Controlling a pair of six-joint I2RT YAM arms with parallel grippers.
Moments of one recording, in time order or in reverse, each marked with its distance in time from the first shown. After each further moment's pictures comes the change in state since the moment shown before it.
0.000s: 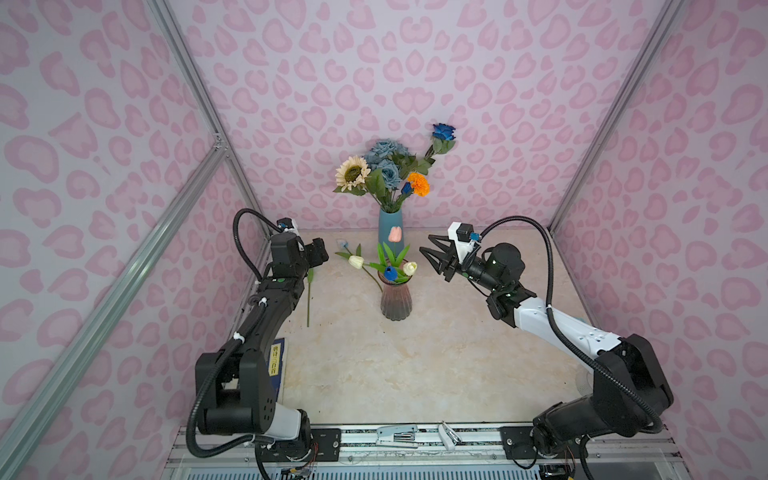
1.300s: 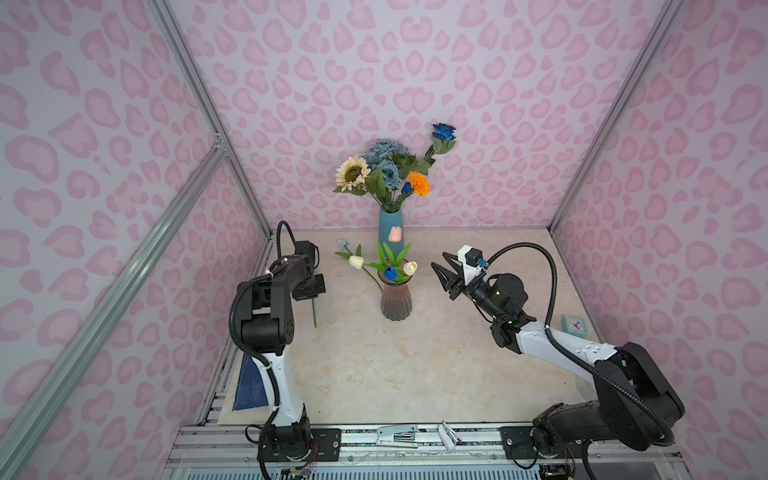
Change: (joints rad) left arm 0.034 0.496 0.304 -0.595 -0.087 0.113; right arm 0.017 -0.032 -0.263 0.213 0.219 -0.013
